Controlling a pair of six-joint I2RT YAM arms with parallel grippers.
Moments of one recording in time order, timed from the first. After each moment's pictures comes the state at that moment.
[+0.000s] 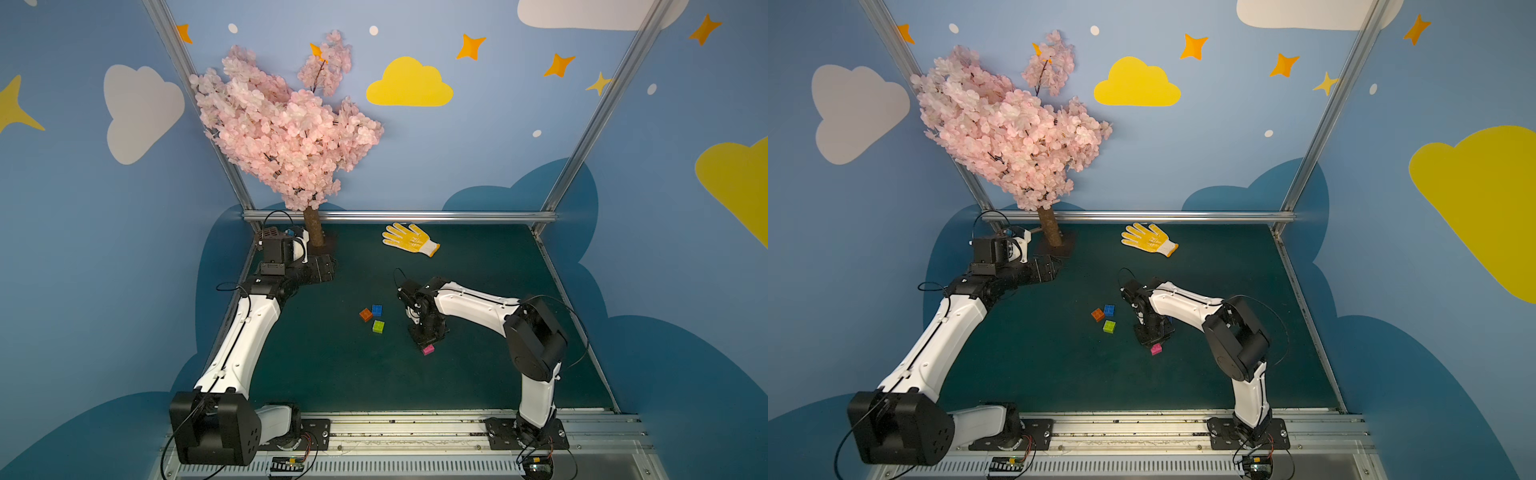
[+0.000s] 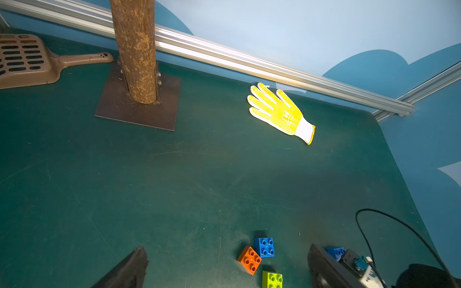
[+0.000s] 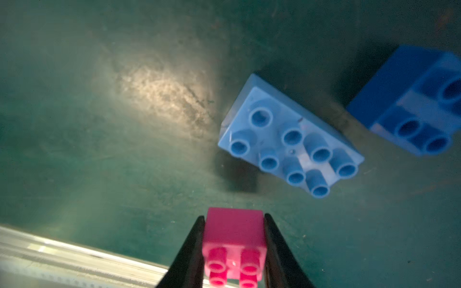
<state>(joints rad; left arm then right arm) -0.02 1.27 1.12 -0.53 0.27 -0.23 0.85 1.95 1.40 -1.09 -0.09 0.34</state>
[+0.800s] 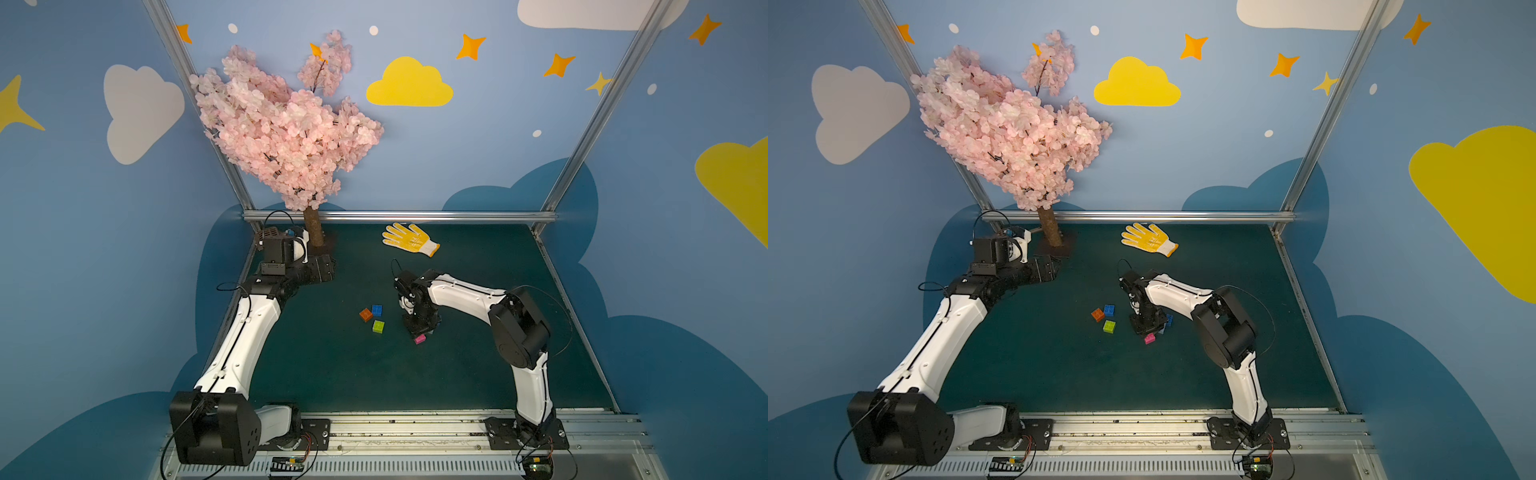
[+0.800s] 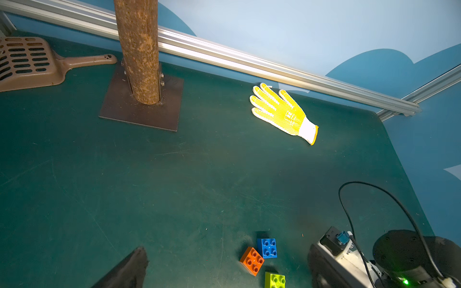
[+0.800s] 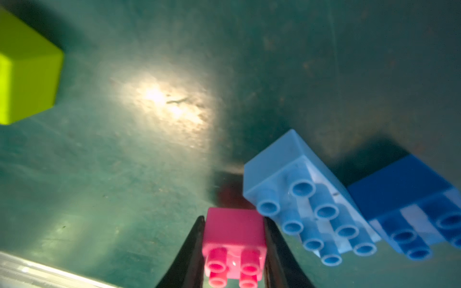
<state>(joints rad) -0.02 1.27 1.12 -0.53 0.27 -0.22 0.81 2.05 1.52 -1.05 -0.13 0.25</state>
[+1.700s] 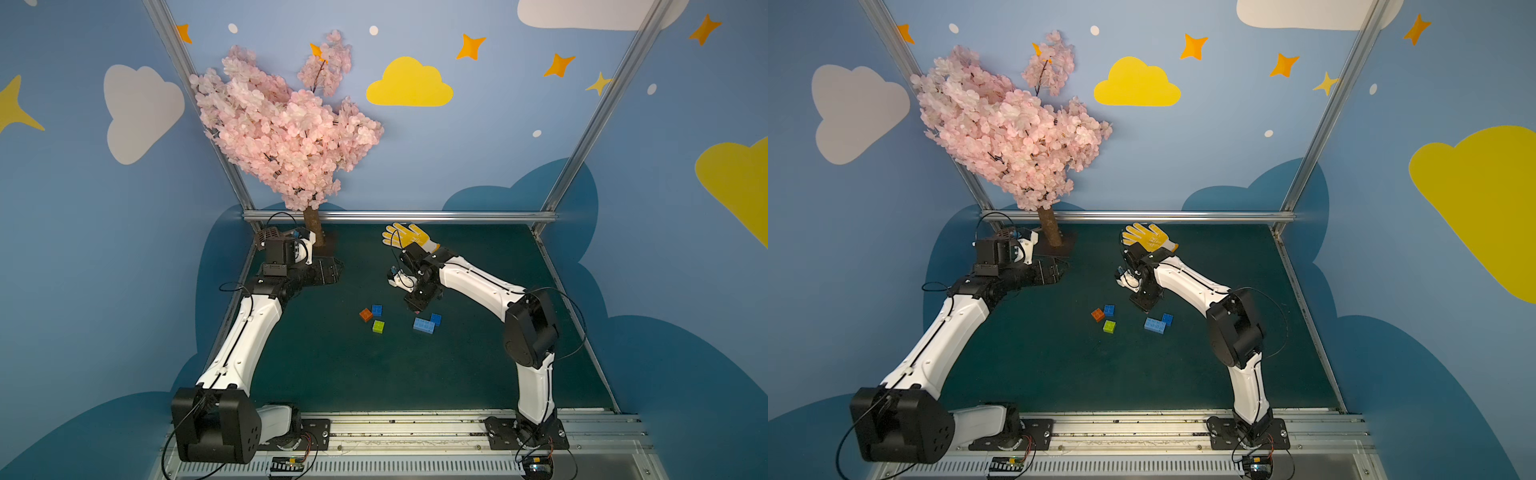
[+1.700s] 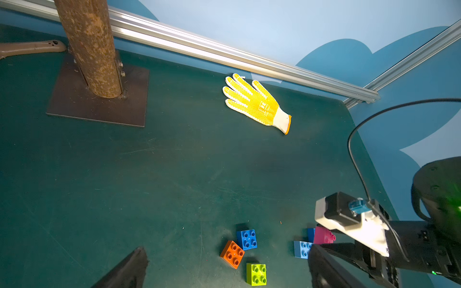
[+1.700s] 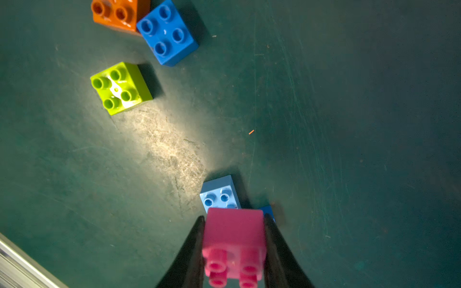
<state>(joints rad) -0.02 1.28 1.09 -0.49 0.39 -0.22 0.74 2.02 1.71 -1.07 -0.07 -0.33</state>
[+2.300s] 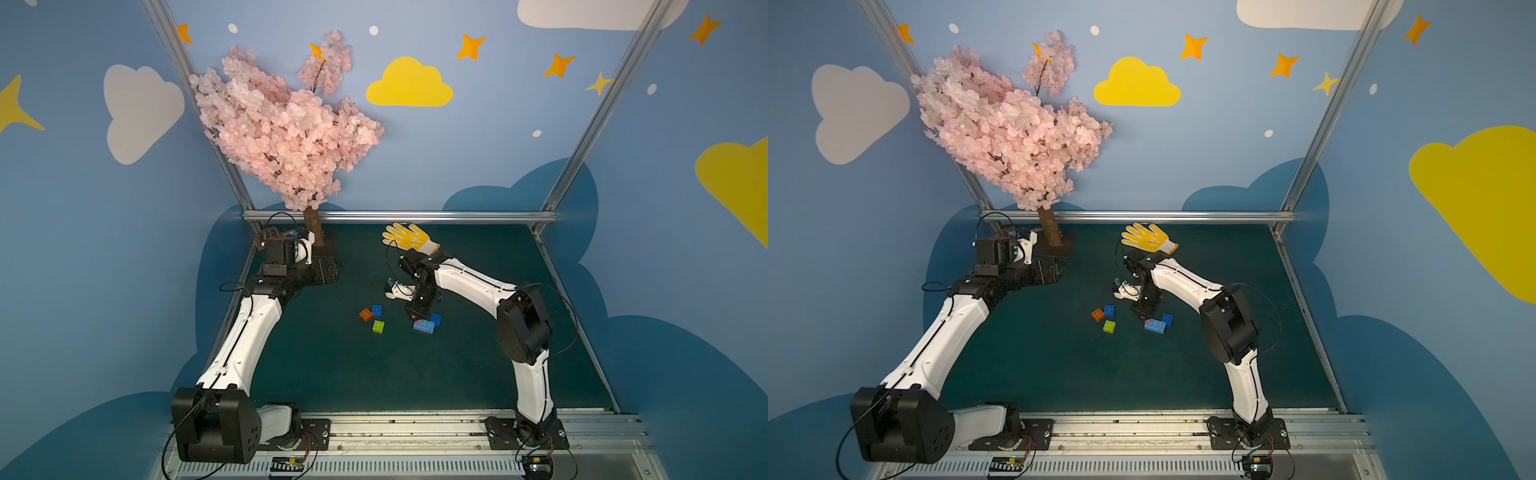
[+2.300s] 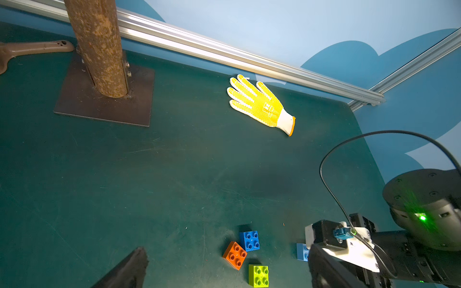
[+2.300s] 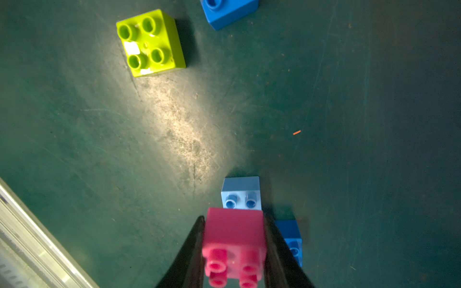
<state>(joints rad) -0.02 1.28 1.09 -0.49 0.37 -0.22 0.74 2.07 1.71 -1.12 -0.15 -0.47</state>
